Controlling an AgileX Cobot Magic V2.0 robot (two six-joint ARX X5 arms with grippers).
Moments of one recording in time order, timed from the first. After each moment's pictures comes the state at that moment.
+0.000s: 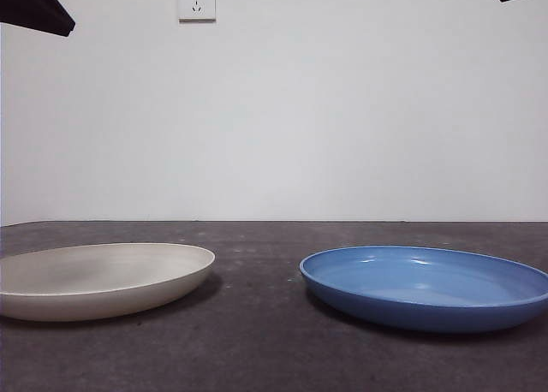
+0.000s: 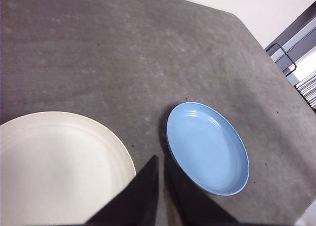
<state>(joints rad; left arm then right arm) -0.20 0.79 0.75 -0.42 0.53 -0.27 0.10 0.76 0.82 -0.59 -0.68 0.19</state>
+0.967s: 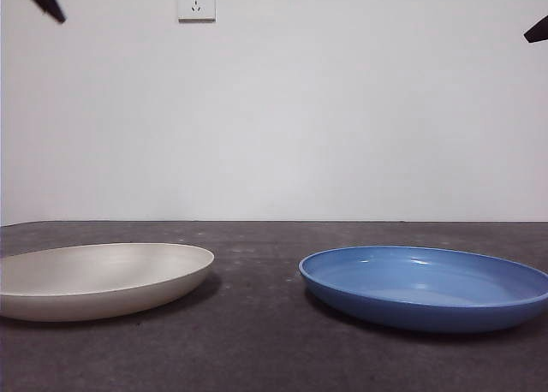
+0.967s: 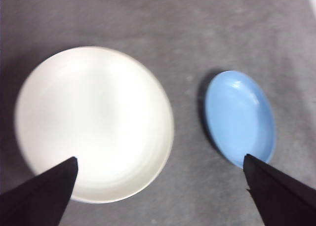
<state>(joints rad) -0.03 0.98 0.96 -0.83 0.55 -0.21 0.11 0.76 0.82 -0.61 -0.69 0.16</state>
